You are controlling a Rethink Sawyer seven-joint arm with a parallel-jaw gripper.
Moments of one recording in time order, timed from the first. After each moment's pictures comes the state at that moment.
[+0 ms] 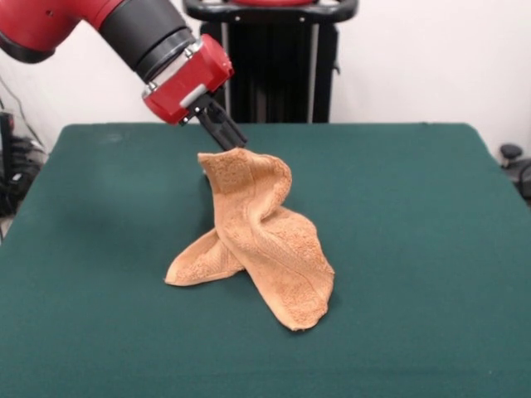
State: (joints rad) arm -1.34 -0.29 1.07 1.97 -0.50 0.50 1.57
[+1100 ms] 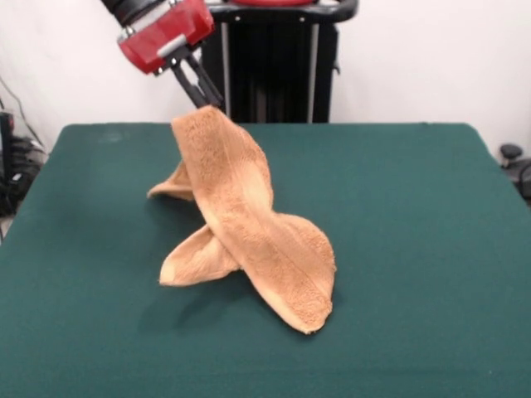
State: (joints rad) arm -1.36 -0.56 1.10 2.09 -0.44 0.50 1.57
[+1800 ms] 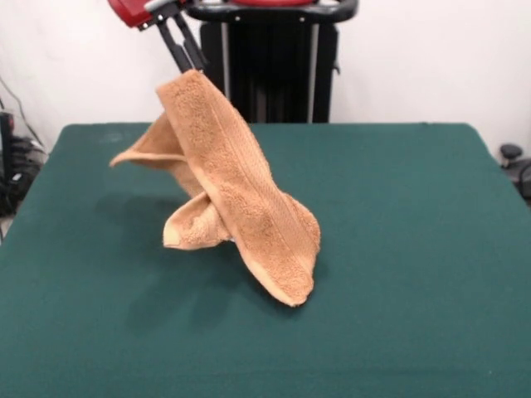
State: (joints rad) arm -1.35 -0.79 1.11 2.16 -0.32 0.50 1.57
